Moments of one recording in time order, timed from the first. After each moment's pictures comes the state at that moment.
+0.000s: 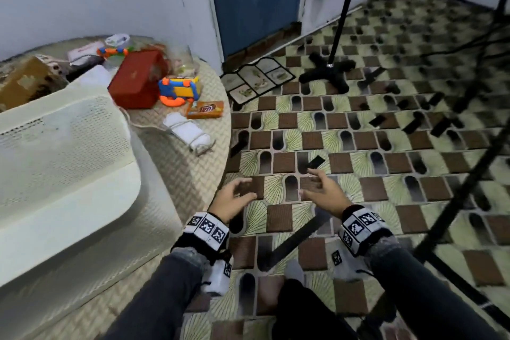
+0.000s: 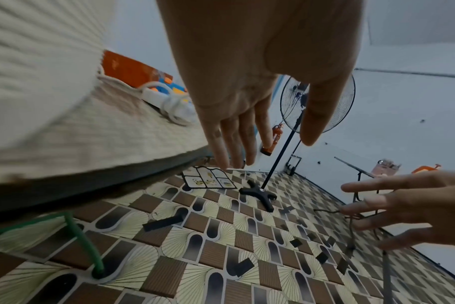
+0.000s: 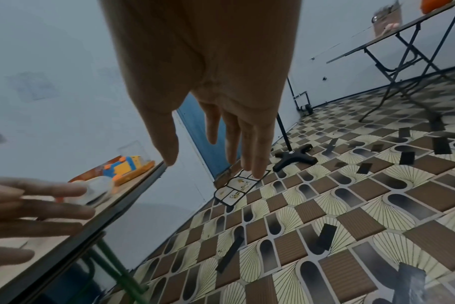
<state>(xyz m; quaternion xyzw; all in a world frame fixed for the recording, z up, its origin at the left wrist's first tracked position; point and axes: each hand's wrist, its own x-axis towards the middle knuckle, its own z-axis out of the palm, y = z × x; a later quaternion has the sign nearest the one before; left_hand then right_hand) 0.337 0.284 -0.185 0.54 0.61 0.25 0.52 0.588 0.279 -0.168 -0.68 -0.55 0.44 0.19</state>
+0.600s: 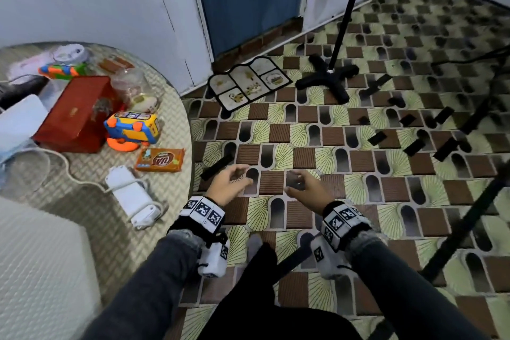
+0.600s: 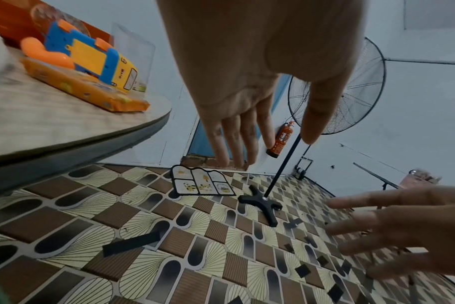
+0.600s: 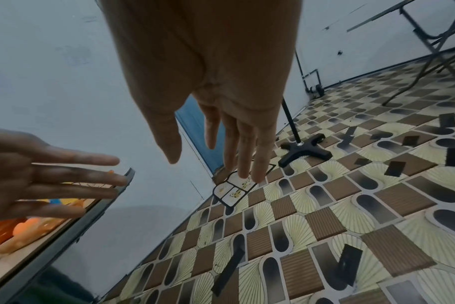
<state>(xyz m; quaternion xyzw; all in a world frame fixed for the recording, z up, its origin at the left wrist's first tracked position) 0.434 0.515 -0.177 0.51 0.62 0.25 0.54 0.660 0.503 -0.179 -0.66 -0.56 0.47 0.16</state>
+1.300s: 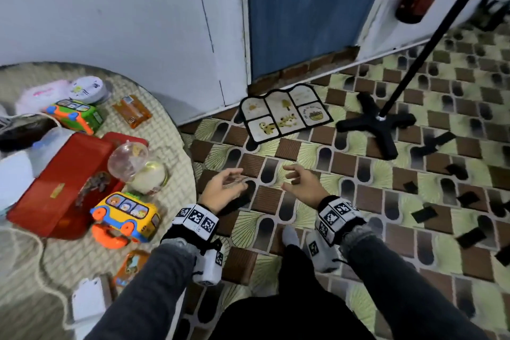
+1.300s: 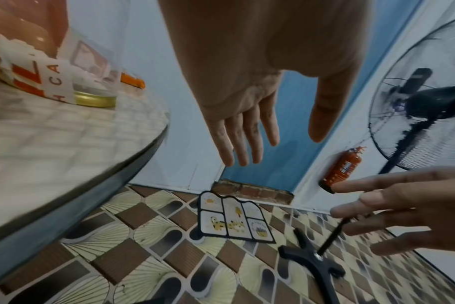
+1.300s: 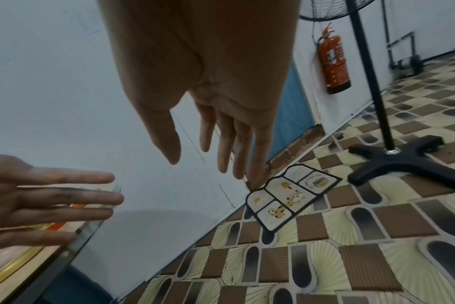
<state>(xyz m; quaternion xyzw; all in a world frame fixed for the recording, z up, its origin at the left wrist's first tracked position) 0.366 0.785 -0.191 0.42 0.67 0.35 0.50 0.586 0.845 -0.181 -0.58 -0.63 0.50 0.12</state>
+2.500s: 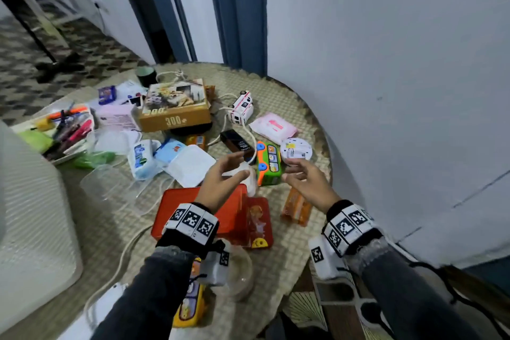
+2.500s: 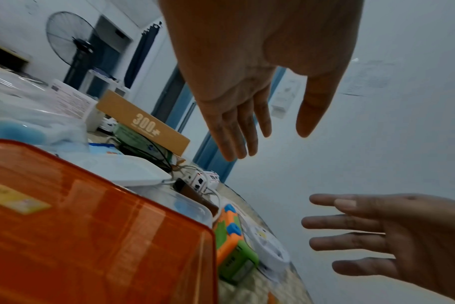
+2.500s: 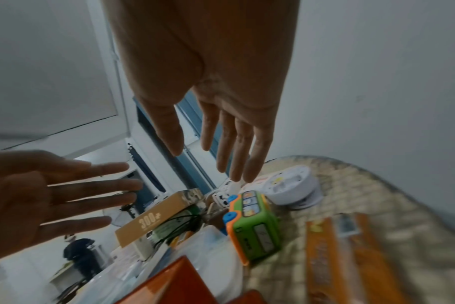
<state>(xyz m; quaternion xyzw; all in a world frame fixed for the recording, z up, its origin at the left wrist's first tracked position) 0.104 0.824 -0.071 0.08 0.79 0.60 0.05 0.125 1.041 -0.094 -0.05 -0.81 0.58 -0.04</state>
